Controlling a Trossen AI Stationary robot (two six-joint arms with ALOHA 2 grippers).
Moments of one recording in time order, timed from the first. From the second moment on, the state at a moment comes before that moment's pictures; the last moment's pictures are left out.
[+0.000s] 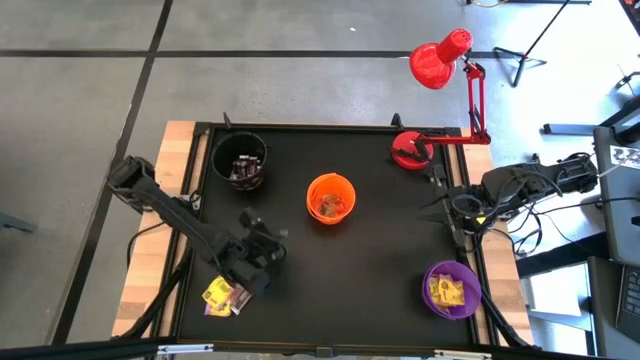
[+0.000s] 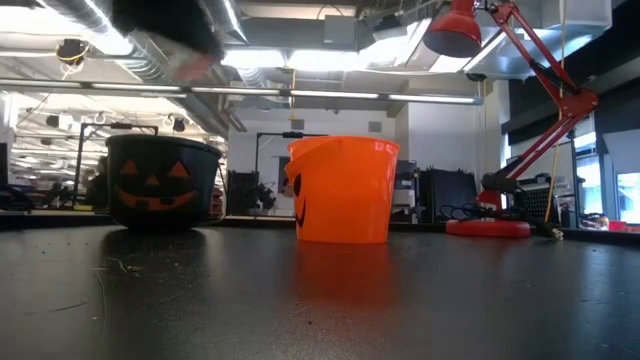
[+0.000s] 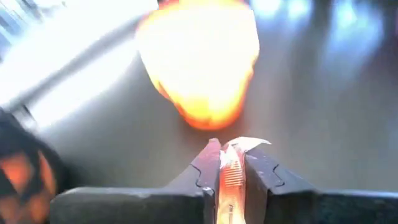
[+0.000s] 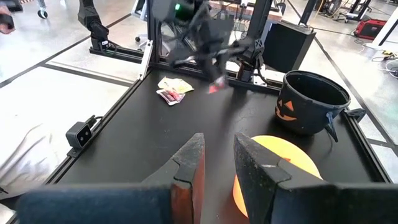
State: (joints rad) left arm -0.59 1.54 1.14 -0.80 -0.92 -1.02; right arm 0.35 0.70 0.95 -0.55 0.12 -0.08
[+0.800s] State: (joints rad) left arm -0.11 1.52 0.98 0.36 -0.41 -0.12; right arm 0.35 0.77 0.95 -0.55 0.11 -0.11
